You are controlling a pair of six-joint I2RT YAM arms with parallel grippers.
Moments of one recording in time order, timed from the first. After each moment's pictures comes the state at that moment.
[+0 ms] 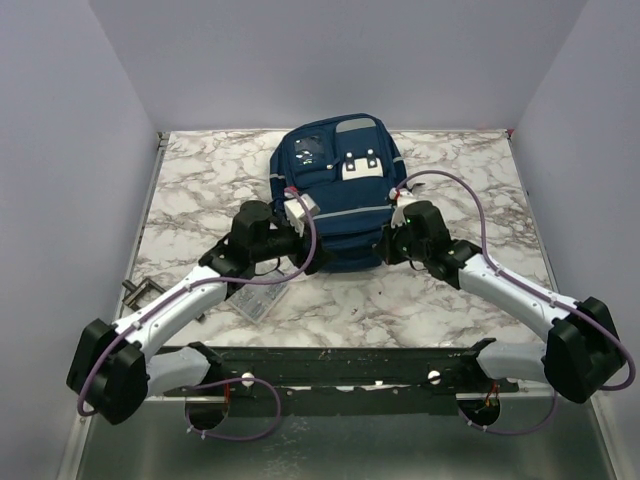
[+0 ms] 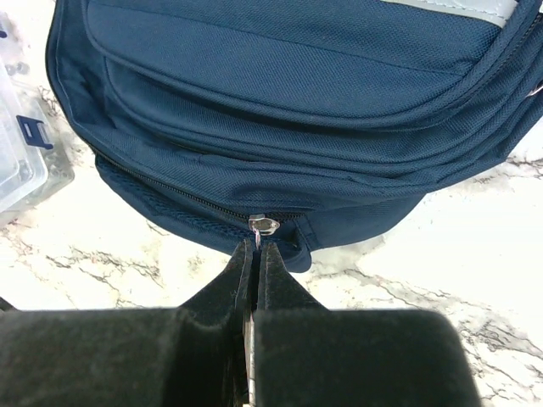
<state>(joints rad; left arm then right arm) -0.60 1.15 0.74 0.07 0.51 -0.03 0.58 1.24 0.77 -0.18 -0.08 0.26</state>
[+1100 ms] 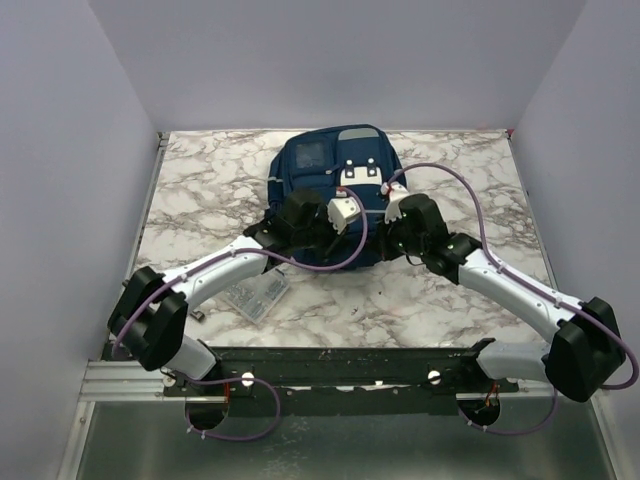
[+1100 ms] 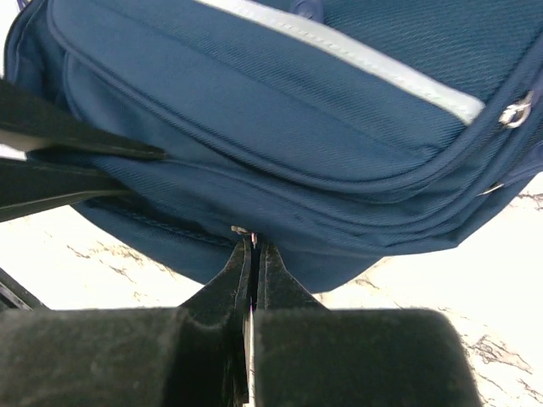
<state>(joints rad) -0.72 1.51 1.00 -0.08 0.35 0.17 0.60 1.26 0.87 -0.27 -0.07 0.19</state>
